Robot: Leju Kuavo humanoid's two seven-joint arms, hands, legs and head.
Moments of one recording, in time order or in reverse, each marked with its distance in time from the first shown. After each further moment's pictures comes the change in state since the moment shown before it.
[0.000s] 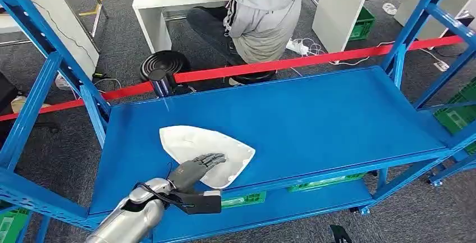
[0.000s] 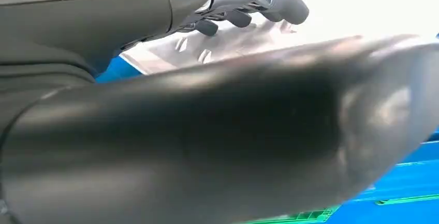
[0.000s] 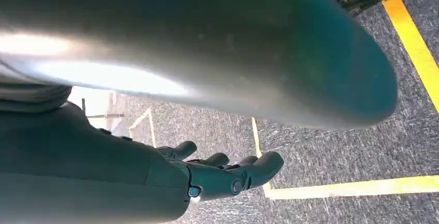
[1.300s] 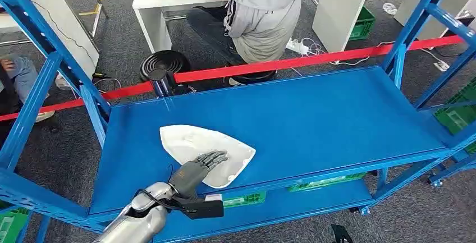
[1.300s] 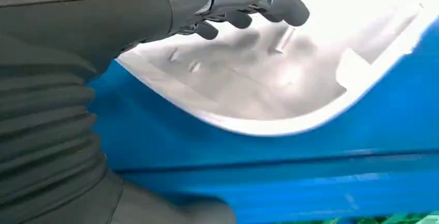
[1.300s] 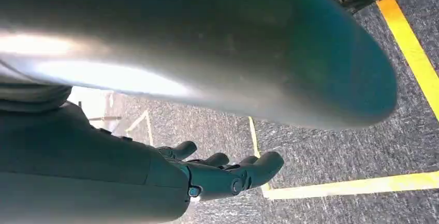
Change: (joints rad) left arm 0.037 -0.014 -0.006 0.009 0.000 0.172 -0.016; right arm -0.002 0.000 -0.020 0.000 0.005 -0.007 -0.008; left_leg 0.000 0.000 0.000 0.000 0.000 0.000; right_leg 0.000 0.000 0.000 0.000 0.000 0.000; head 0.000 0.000
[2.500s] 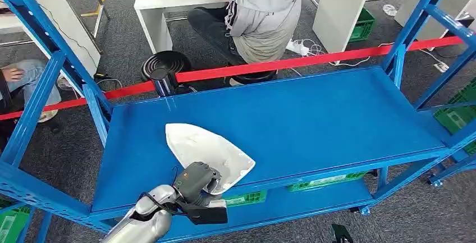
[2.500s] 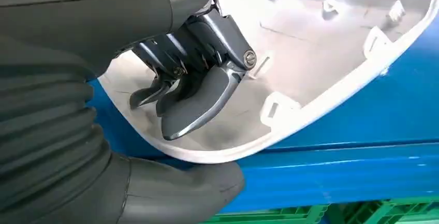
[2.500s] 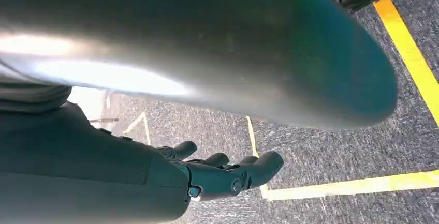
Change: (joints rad) left arm 0.010 -0.014 -0.023 -0.003 0.018 0.068 -0.056; right arm -0.004 0.000 -0.010 0.000 0.001 -0.003 -0.006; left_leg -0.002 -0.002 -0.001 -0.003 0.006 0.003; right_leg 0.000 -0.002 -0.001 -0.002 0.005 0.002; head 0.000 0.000
